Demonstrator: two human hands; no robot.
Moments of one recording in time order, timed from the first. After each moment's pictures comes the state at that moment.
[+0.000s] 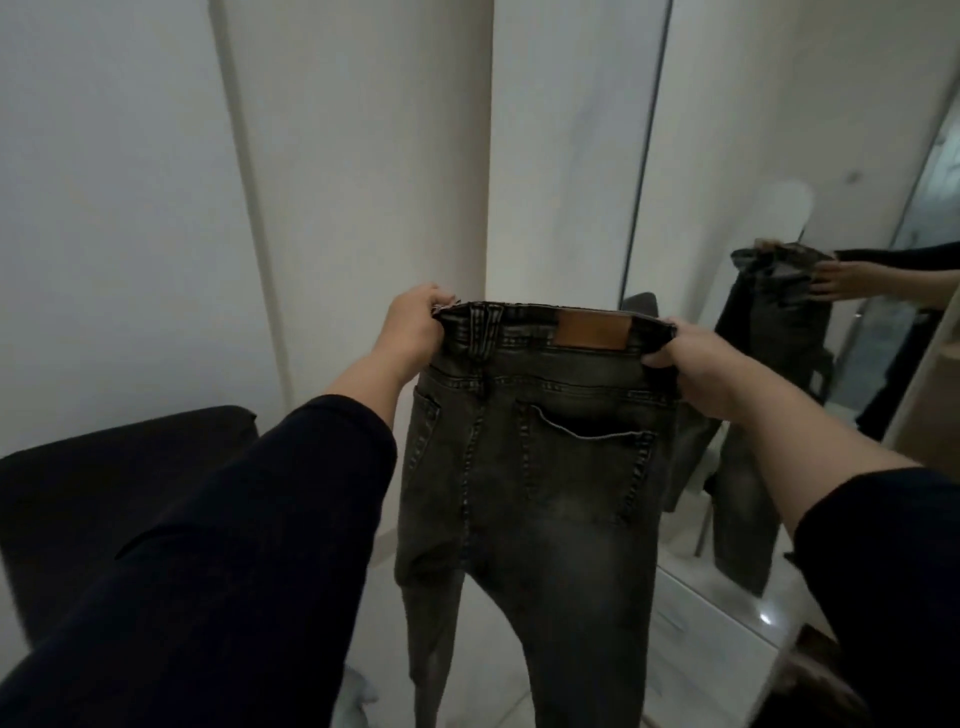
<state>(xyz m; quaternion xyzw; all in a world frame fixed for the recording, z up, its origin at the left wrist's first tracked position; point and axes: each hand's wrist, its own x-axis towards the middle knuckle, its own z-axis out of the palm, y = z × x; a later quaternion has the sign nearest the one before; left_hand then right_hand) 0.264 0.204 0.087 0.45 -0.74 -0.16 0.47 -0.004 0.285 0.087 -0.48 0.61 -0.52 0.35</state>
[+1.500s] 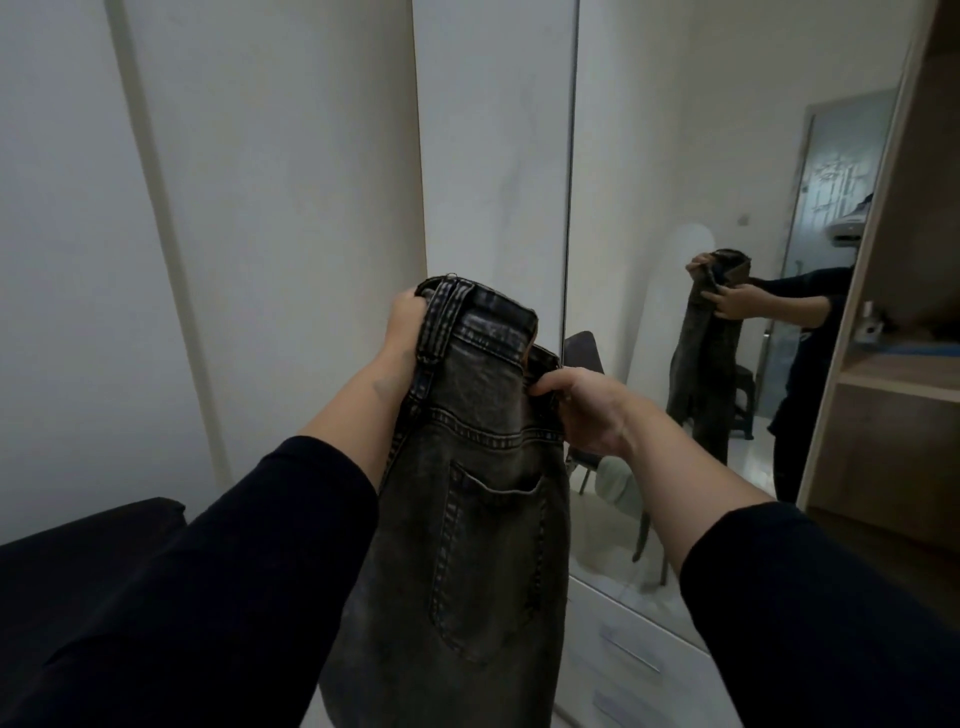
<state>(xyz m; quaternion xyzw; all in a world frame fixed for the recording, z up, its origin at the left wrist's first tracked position) 0.207 0.226 0.170 0.38 -0.66 -0.35 0.55 0.036 0.277 0.104 -0.47 0.46 -0.51 0.55</state>
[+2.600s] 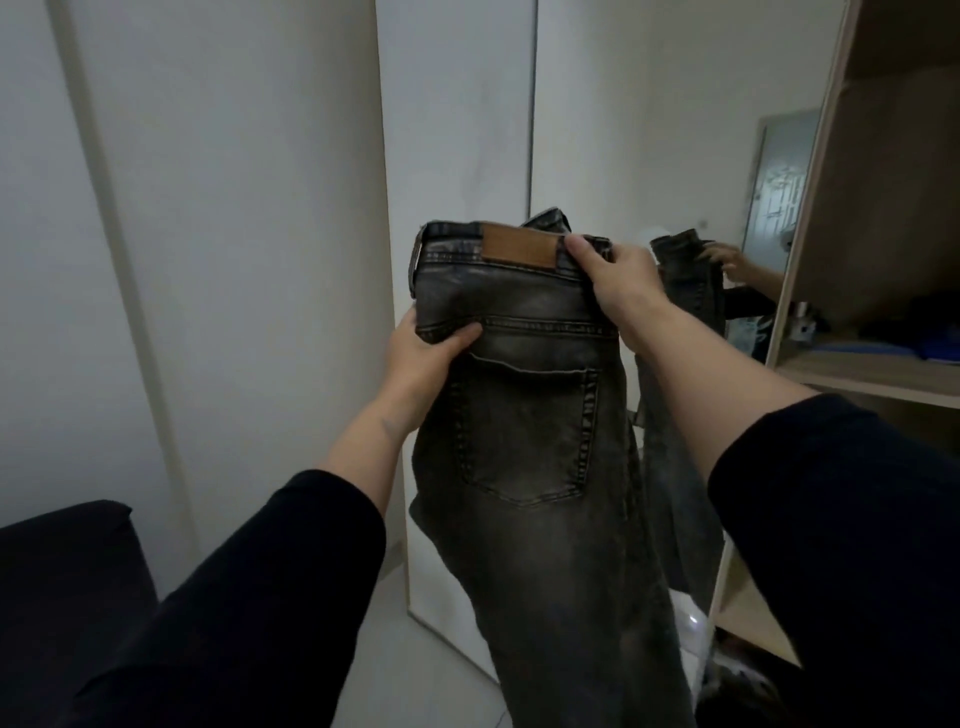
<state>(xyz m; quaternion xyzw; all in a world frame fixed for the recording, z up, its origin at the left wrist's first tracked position) 0.168 0.236 0.118 0.25 -0.64 -0.42 0.59 -0.016 0.297 0.189 -0.47 0.61 -0.63 0.08</state>
